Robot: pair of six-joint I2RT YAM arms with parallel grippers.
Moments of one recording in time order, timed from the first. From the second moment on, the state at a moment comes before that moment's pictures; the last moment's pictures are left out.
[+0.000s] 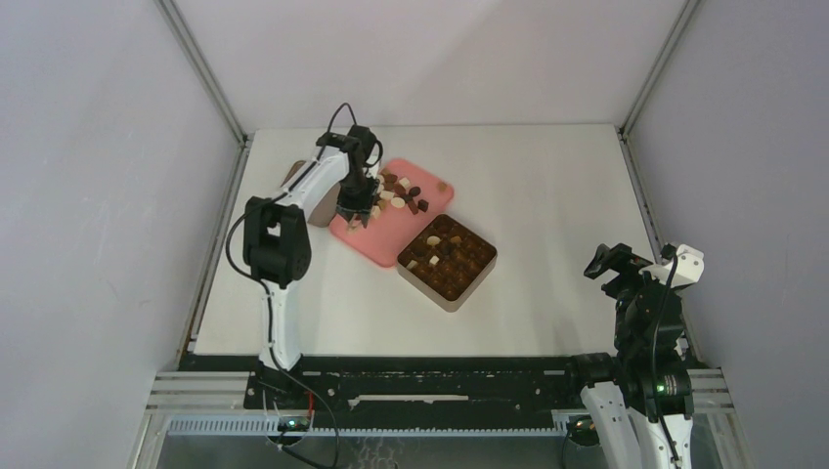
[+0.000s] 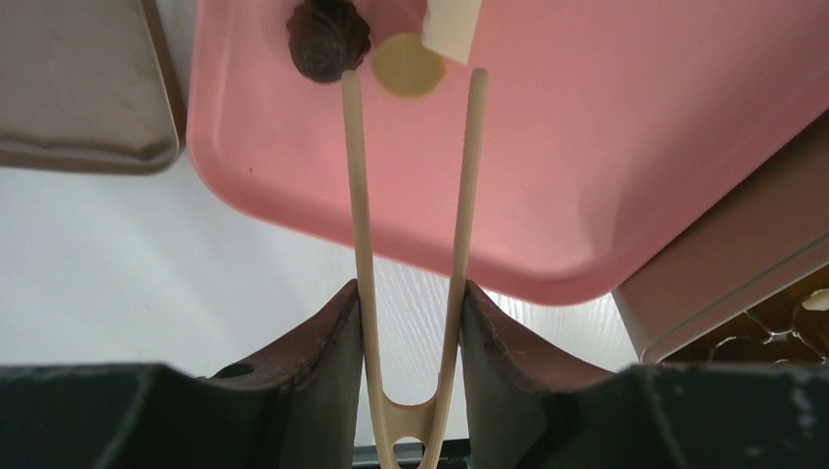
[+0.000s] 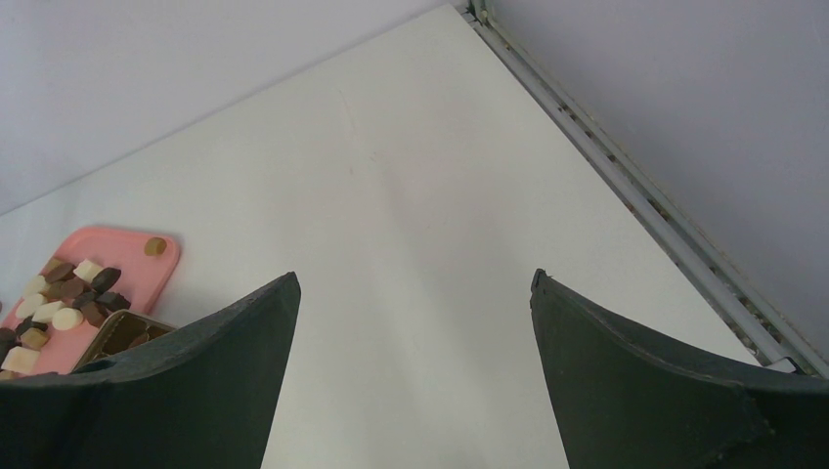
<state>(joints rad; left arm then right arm) -0.33 2.12 1.88 -1.18 -0.03 -0.11 0.08 0.21 0.68 -0.66 0.40 0.31</state>
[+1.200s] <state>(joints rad) -0.31 2.25 1.96 -1.17 0.11 -0.11 0.08 0.21 0.68 -0.66 0.40 0.31</state>
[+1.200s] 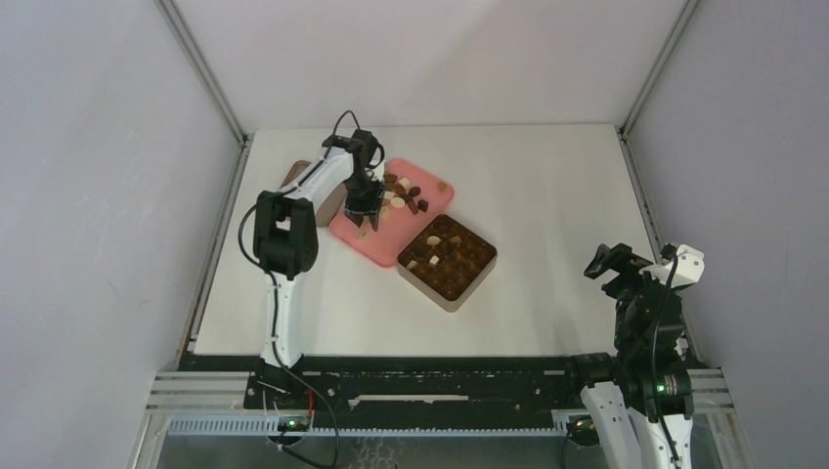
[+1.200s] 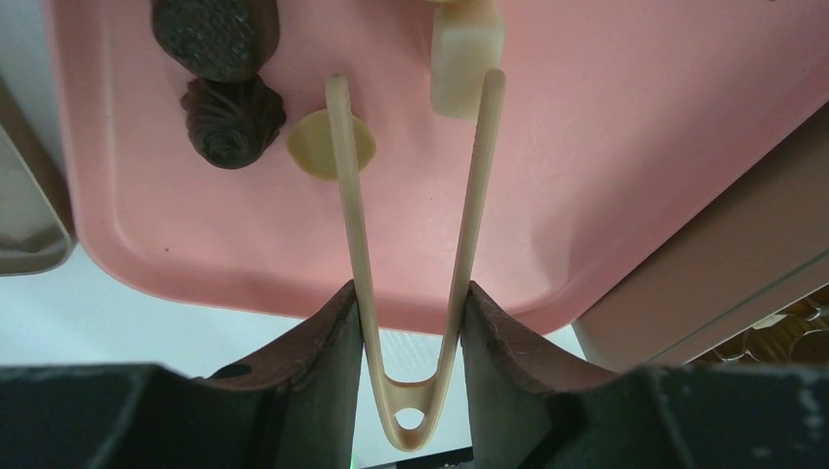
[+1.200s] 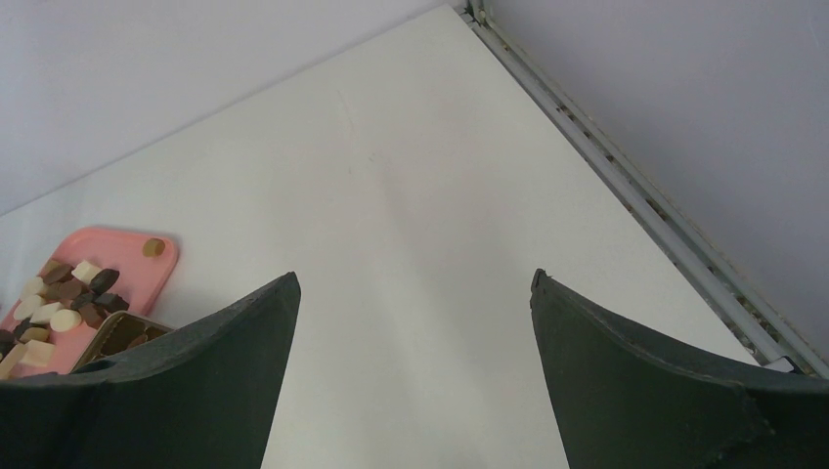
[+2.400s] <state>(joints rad) -0.34 2.25 1.91 -1.12 0.13 -0.14 0.09 0.21 0.68 -0.66 0.40 0.31</state>
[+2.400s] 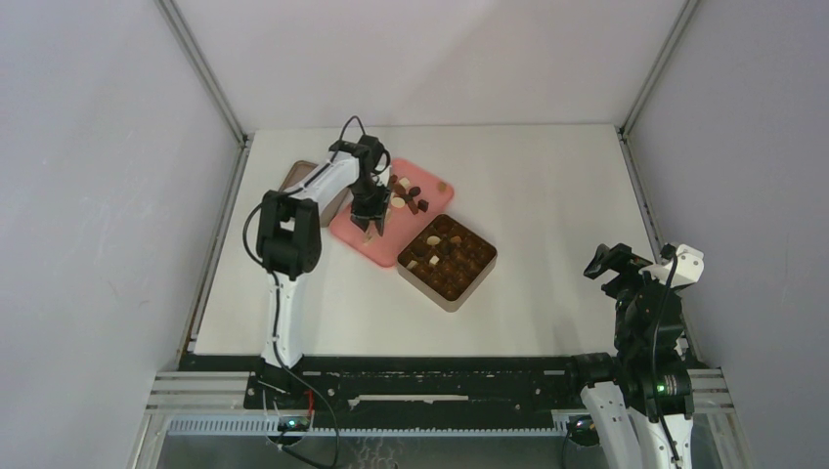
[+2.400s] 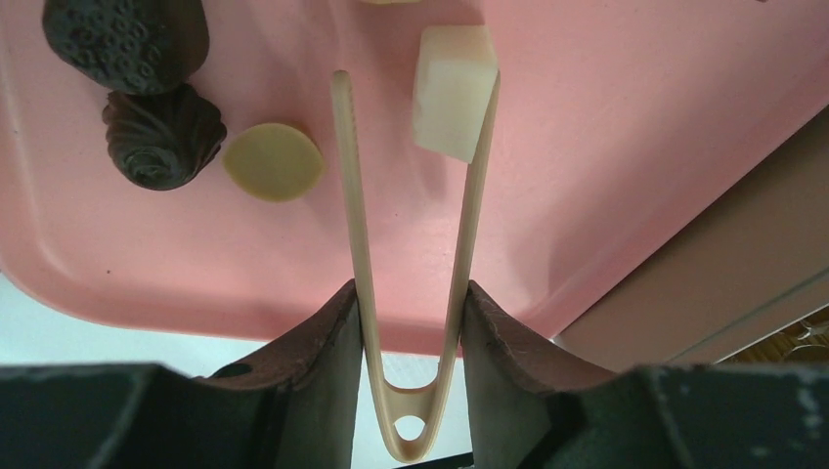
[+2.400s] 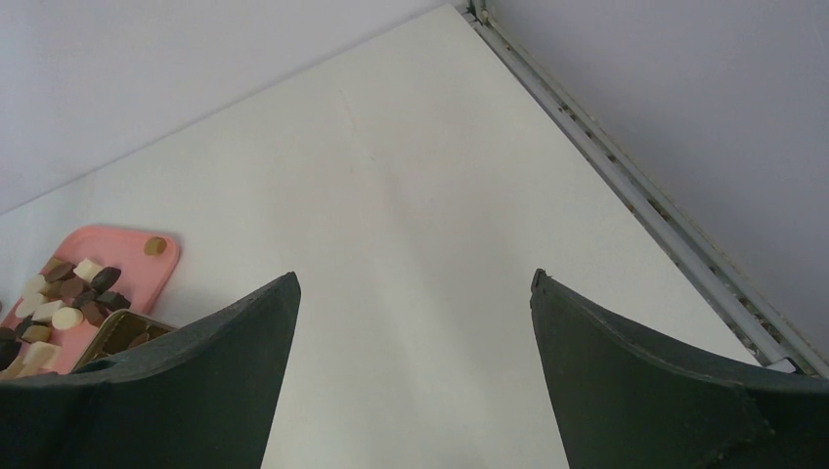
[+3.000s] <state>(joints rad) -0.35 2.22 1.89 -1.12 0.13 -0.15 0.09 0.21 0.68 -0.65 0.40 0.31</state>
